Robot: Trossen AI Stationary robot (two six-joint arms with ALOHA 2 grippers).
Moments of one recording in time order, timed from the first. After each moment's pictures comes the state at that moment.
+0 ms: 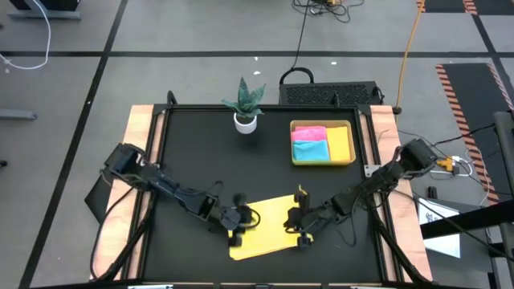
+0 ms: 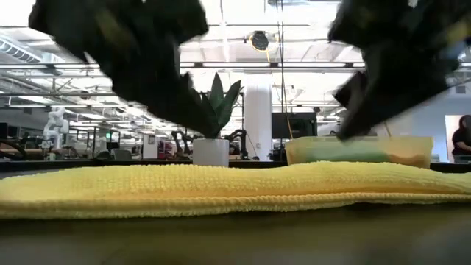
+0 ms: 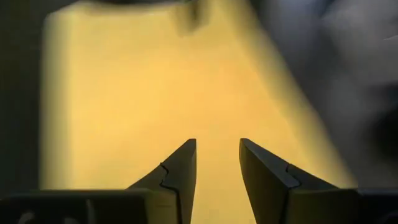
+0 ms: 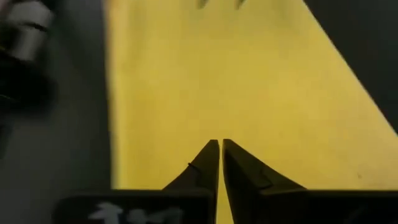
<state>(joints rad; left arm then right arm) -0.43 1.80 0.92 0.22 -0.14 -0.30 0.52 1.64 0.75 0.10 0.23 0.47</state>
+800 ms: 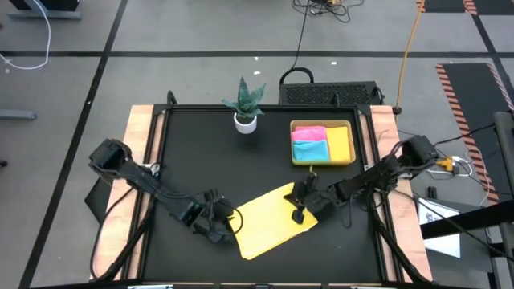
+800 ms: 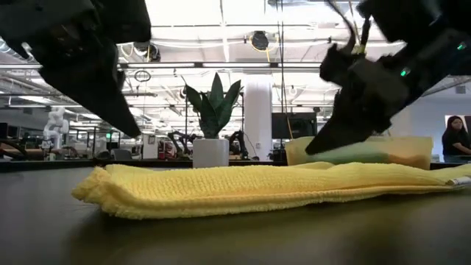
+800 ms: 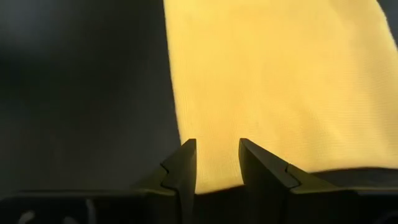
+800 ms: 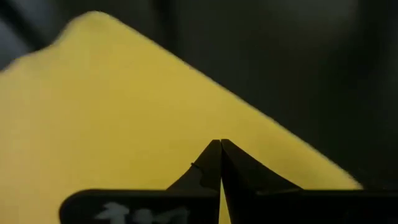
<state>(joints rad) -0.55 1.65 0.92 -0.36 -0.45 -0.77 0.37 1.60 0.53 0.36 0.44 0.56</state>
